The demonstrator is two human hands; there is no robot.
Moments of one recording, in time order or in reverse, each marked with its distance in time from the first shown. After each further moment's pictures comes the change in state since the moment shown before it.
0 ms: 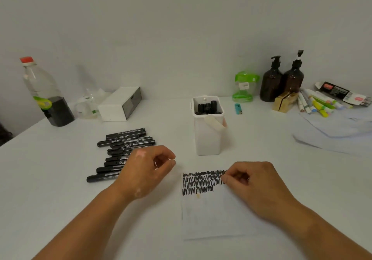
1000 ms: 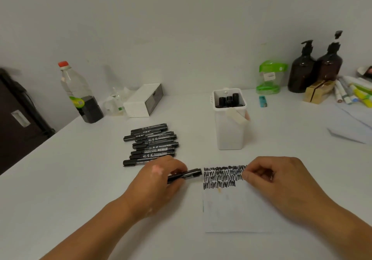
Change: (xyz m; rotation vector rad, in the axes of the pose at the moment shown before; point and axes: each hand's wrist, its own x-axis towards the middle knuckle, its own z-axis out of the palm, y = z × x) left_hand -0.042 0.007 -0.016 0.305 -0.144 0.081; right_hand -0.005 -0.009 -0.005 0.084 -0.056 -0.006
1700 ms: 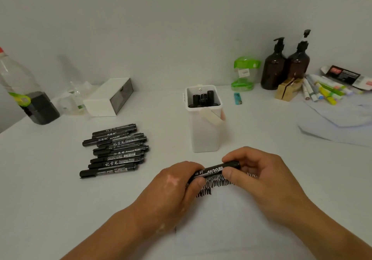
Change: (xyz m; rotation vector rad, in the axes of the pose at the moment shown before) left_hand 0.042 0.051 0.045 -0.230 -0.080 0.141; right_hand 0.007 -0.003 -0.005 0.391 0.042 0.131
